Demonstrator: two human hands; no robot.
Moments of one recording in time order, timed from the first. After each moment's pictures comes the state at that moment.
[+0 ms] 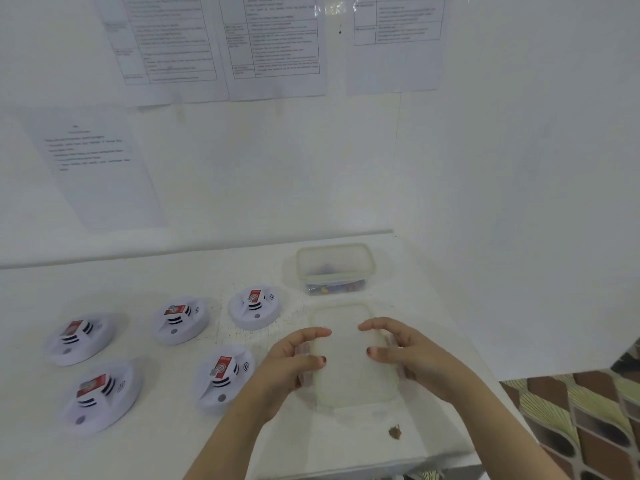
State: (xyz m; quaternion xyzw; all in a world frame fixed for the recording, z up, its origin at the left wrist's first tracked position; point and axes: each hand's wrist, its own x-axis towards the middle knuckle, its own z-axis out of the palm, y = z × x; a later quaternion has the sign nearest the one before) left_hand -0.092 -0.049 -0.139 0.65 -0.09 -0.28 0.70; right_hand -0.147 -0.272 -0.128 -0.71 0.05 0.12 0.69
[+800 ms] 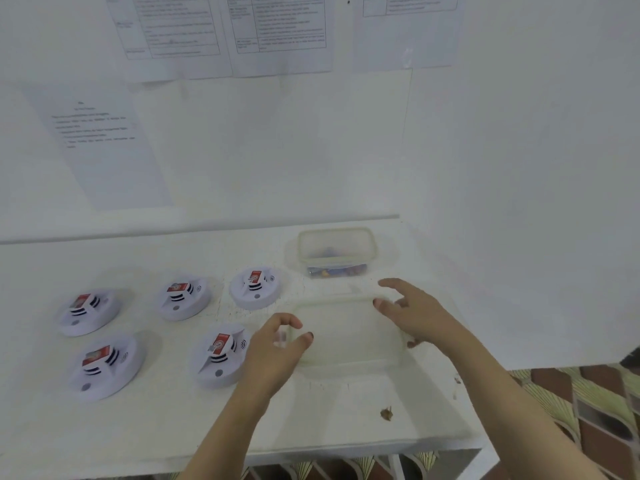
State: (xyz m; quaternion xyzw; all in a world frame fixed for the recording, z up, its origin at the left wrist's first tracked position) left_hand -0.123 -0.056 -0.123 0.80 0.03 -0.07 0.59; right_hand -0.129 -0.279 -0.098 -0.88 0.13 0.05 0.45
